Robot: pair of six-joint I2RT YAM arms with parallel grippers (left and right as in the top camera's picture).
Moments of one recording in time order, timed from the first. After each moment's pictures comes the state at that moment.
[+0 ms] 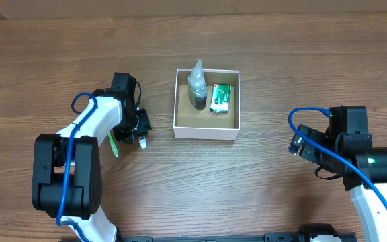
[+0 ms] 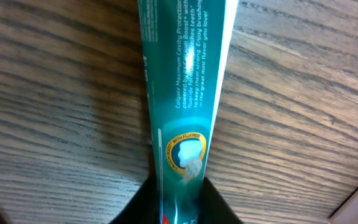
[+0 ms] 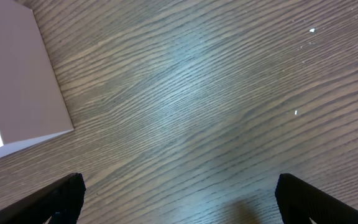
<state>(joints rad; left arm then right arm) -0.11 1.88 1.14 -0.77 0.12 -0.45 0.01 1.03 0.99 -1.13 0.04 0.44</state>
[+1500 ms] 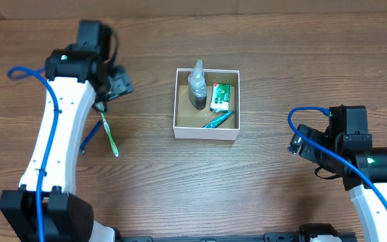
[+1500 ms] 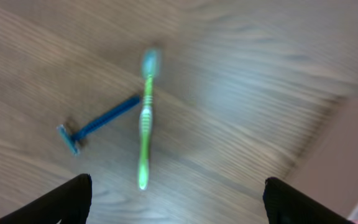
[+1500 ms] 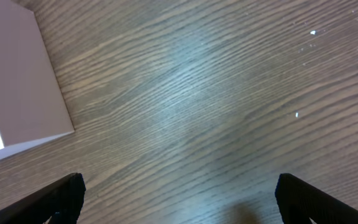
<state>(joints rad) -0.05 1.69 1.57 -1.18 -0.14 -0.52 0.01 1.03 0.99 -1.12 0.04 0.44</state>
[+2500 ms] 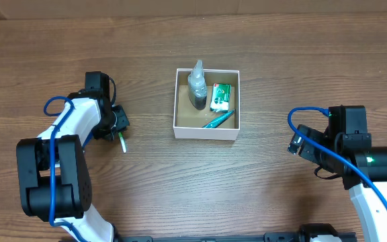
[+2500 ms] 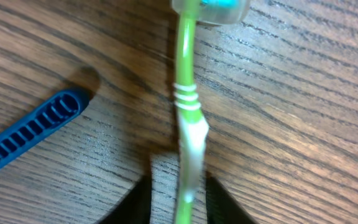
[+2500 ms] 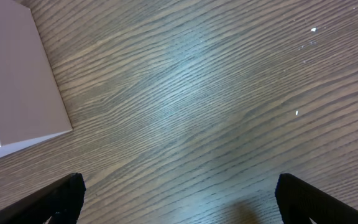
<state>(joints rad) 0.05 1.87 1.12 -0.69 0.01 -0.39 0.01 1.03 0.99 -1.13 0.04 0.44</state>
